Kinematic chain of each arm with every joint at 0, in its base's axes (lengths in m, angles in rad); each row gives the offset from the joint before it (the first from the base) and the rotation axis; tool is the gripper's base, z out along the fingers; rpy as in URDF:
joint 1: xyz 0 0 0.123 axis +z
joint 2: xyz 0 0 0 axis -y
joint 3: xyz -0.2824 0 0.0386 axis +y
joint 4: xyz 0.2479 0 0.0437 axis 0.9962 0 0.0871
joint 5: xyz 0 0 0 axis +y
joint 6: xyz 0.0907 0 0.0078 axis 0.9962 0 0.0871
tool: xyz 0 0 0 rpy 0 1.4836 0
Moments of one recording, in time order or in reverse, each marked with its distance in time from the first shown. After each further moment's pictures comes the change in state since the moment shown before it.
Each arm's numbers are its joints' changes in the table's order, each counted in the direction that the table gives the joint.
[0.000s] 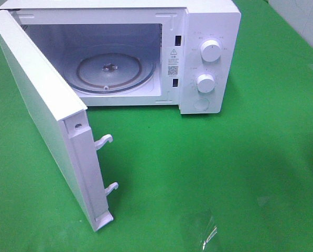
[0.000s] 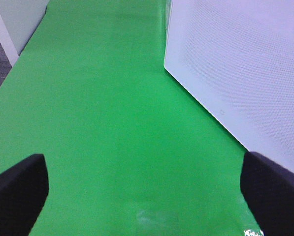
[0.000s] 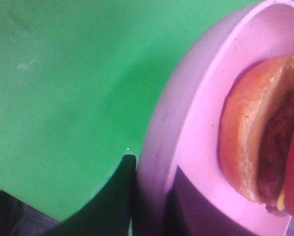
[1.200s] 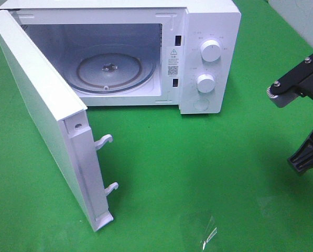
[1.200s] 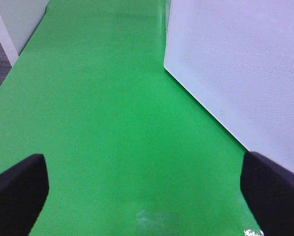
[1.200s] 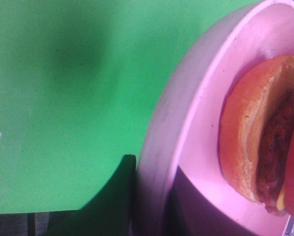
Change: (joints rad) left arm 0.000 0.000 0.000 0.000 0.000 0.000; right arm 0.000 -0.442 -0.192 0.010 0.146 0.540
